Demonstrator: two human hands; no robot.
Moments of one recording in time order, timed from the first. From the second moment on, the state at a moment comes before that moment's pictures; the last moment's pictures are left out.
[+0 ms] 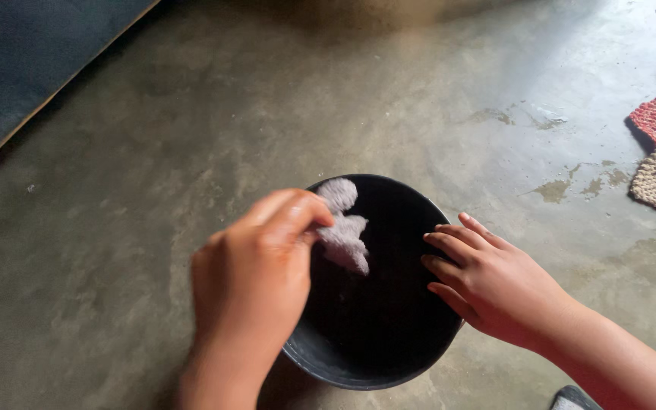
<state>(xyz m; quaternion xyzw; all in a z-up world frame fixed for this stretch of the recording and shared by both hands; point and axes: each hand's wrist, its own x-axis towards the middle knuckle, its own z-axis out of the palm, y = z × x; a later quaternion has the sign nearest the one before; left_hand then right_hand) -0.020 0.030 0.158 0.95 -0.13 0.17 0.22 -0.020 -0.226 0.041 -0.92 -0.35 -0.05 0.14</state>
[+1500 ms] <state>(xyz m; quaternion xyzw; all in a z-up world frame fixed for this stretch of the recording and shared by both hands) -0.050 0.035 0.145 0.84 -0.20 0.15 0.48 -0.025 -0.197 0.019 -0.89 -0.31 -0.05 0.32</state>
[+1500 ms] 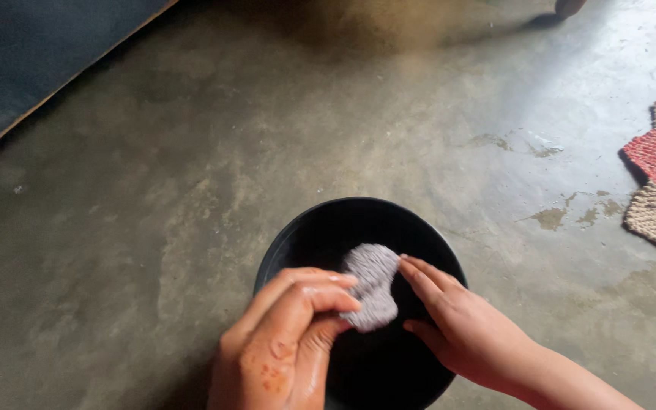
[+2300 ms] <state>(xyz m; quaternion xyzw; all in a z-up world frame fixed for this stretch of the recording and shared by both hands) -0.025 0.076 0.045 0.98 -0.08 0.11 0.18 -0.016 -0.133 0.024 -0.92 -0.13 0.11 0.36</state>
